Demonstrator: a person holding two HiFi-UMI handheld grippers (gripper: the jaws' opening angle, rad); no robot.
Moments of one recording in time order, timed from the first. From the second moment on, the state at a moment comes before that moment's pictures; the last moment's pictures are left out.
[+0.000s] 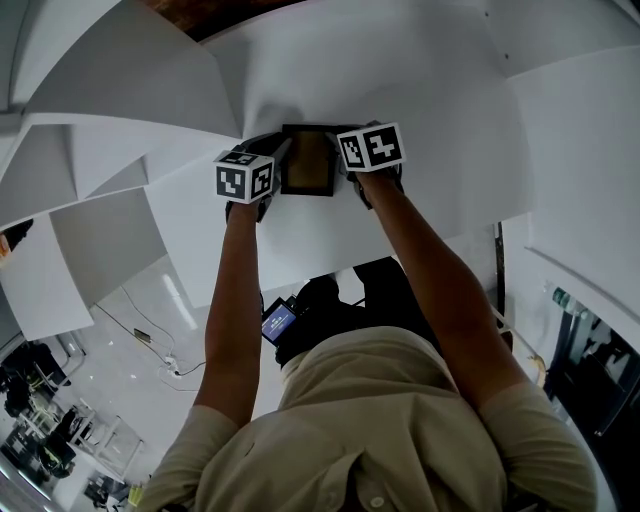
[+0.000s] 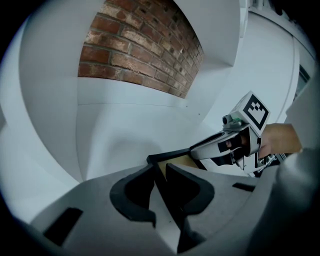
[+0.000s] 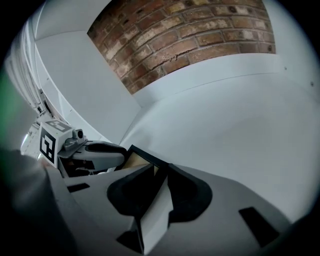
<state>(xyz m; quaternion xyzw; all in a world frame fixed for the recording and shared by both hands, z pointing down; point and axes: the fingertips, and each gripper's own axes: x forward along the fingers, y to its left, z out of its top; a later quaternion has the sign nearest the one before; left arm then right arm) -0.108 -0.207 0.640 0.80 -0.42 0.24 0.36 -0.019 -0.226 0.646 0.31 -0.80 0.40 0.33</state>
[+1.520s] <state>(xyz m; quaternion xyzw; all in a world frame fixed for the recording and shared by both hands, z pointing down) -0.091 -0.156 0.521 0.86 -0.43 0.09 0.26 0.004 -0.163 0.508 0.32 -0.90 0.24 0.18</state>
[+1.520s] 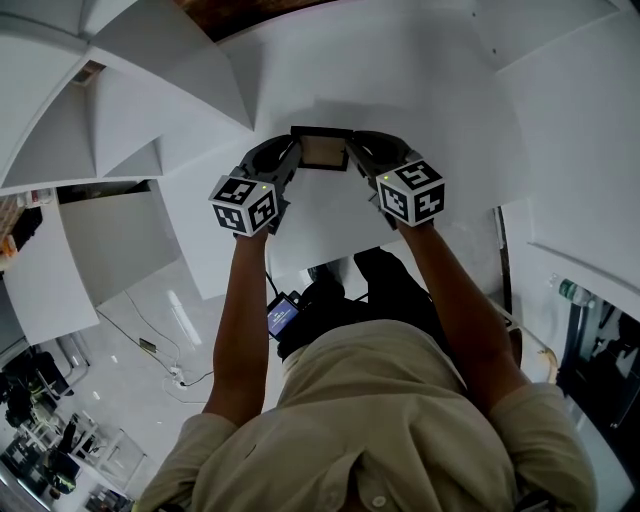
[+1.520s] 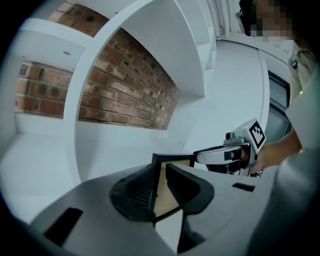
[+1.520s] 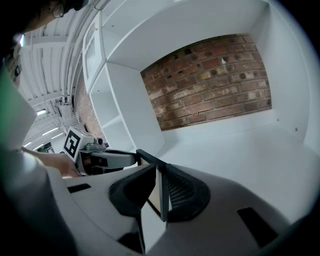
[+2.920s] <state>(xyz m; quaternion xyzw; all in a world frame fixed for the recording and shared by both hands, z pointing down) -0.092 -0.100 0.508 0.87 -0.42 0.11 0.22 0.003 -0.102 0.497 0.32 -0.90 0.21 0.19</state>
